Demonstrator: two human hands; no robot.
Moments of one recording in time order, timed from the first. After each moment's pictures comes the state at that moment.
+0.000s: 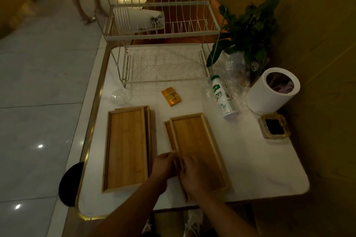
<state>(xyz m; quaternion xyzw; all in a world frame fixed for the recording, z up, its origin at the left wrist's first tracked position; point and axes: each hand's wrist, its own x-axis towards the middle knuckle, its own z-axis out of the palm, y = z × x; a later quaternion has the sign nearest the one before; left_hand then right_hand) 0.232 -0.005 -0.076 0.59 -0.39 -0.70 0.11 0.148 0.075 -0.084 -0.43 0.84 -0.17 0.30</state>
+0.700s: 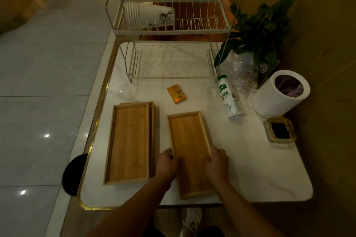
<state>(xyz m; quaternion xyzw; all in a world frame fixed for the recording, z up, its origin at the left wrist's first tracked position) 0.226 -0.001 -0.079 0.60 -0.48 -0.64 0.09 0.085 0.083 -0.097 -0.29 0.89 -0.20 0.28</state>
